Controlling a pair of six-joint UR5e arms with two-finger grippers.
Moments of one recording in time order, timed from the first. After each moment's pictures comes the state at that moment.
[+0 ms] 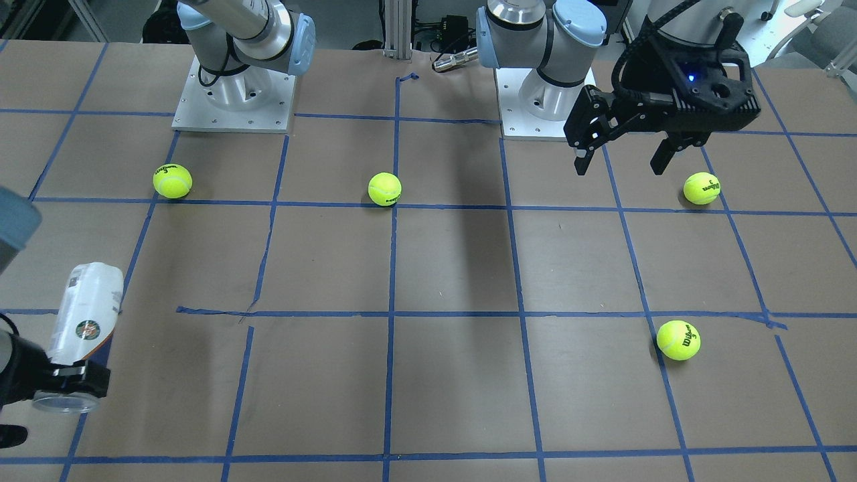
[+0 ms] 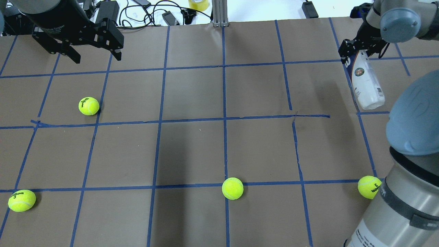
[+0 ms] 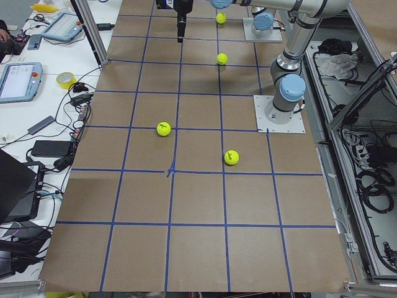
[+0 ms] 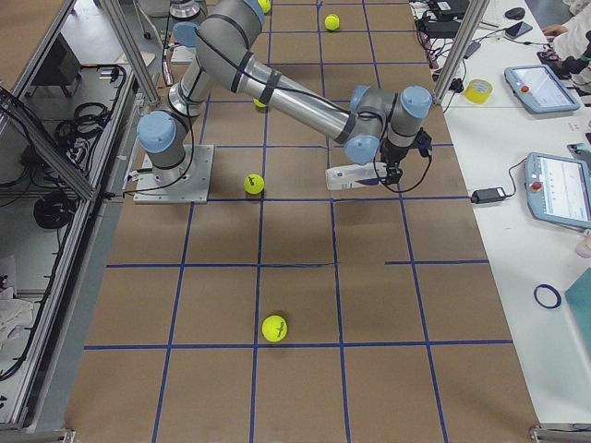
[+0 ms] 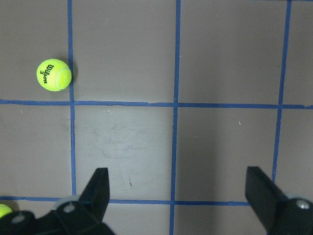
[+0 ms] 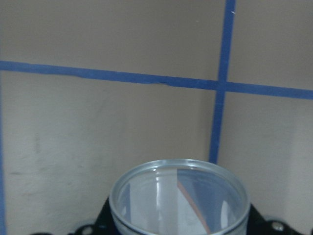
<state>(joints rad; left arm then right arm) -1.54 -1.56 -1.47 -1.55 1.58 0.00 1.32 -1.00 1.34 -1.91 -1.55 -0.38</state>
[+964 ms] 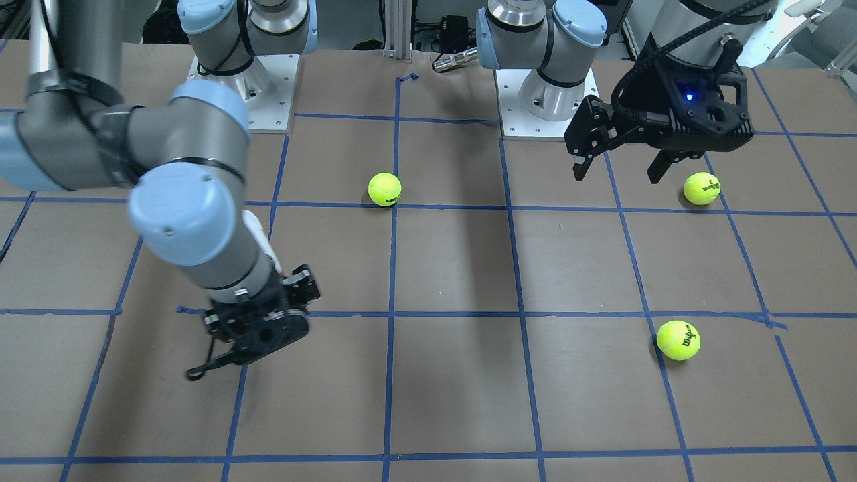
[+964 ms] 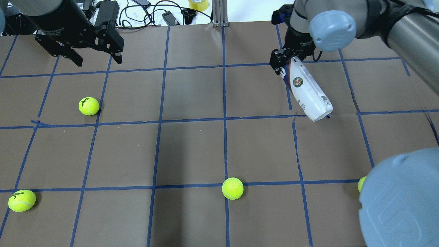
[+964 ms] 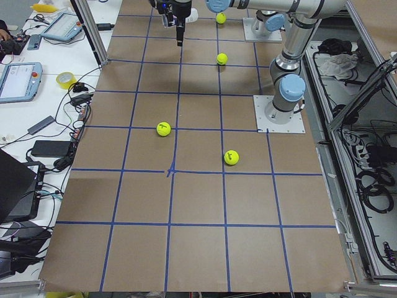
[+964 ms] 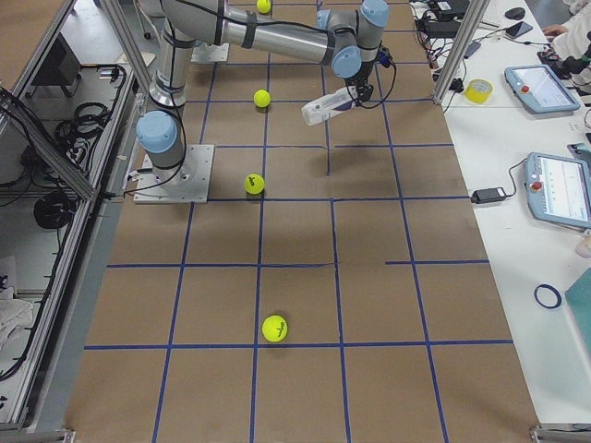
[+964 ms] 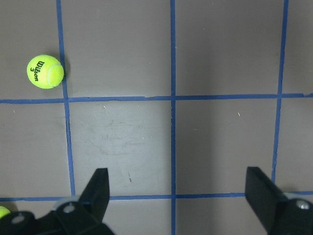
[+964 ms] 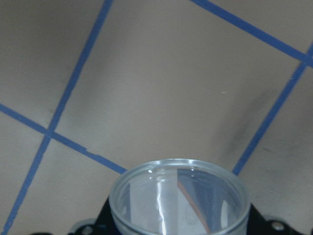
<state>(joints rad) -1.52 -1.59 -1.47 -1.59 1.55 0.06 1.72 -1.13 1.43 -1.84 -1.52 -0.40</state>
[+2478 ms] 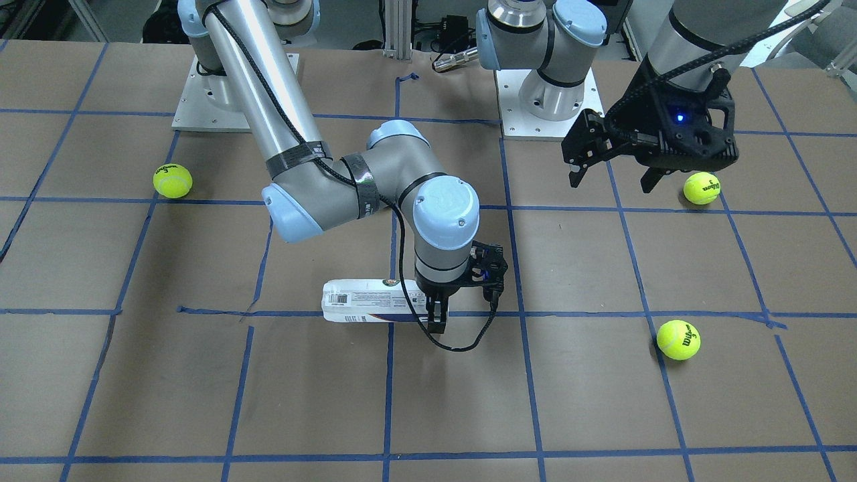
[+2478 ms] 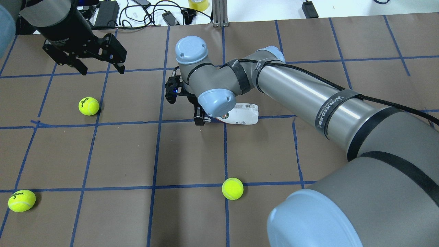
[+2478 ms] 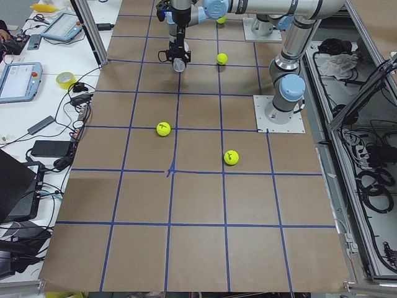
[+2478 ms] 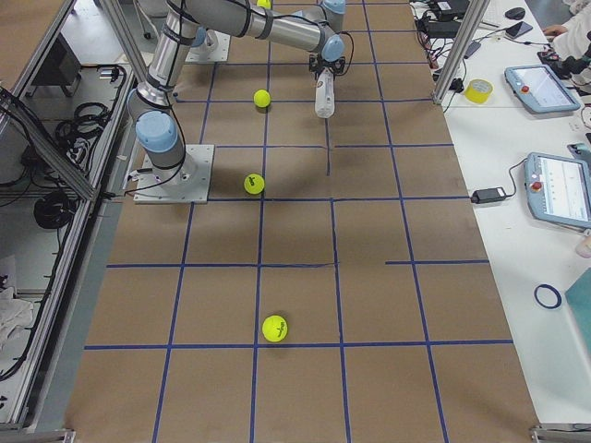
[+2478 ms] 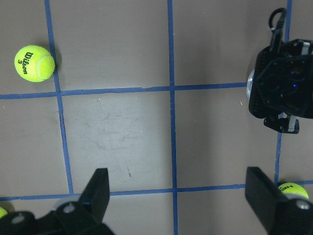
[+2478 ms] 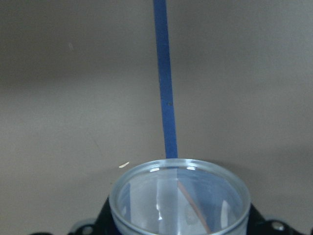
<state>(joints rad) -1.50 -1.59 -1.51 -1.58 1.54 0.11 2.05 -0.93 1.43 -2.08 -1.53 -1.04</state>
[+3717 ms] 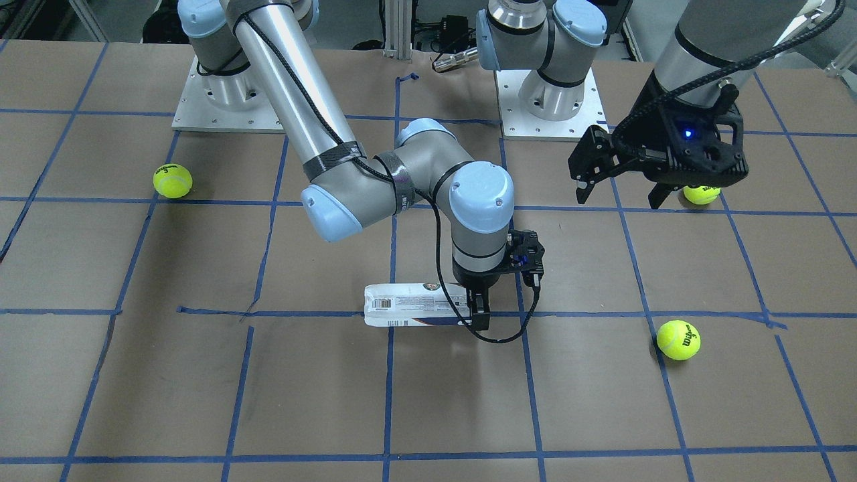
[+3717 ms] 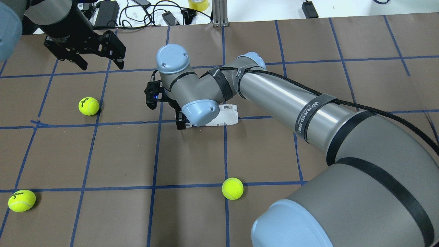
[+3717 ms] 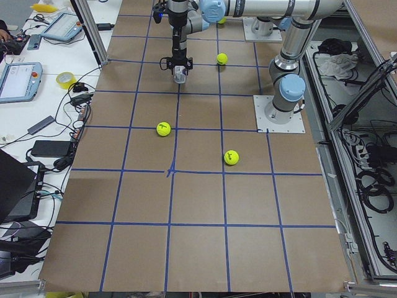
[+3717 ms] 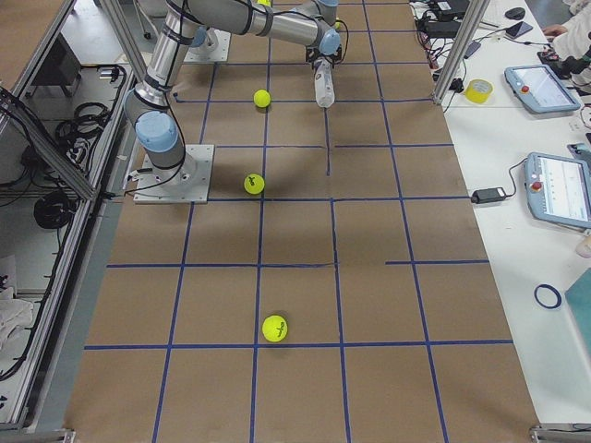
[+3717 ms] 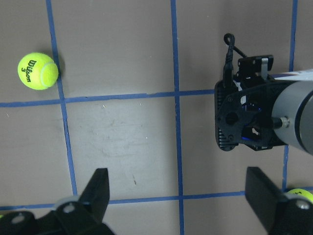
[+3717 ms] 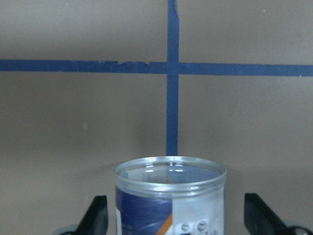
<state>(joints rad) -1.49 -1.62 -1.50 -1.51 1.54 0.11 2.12 -0.89 1.39 -2.17 -1.50 -1.04</state>
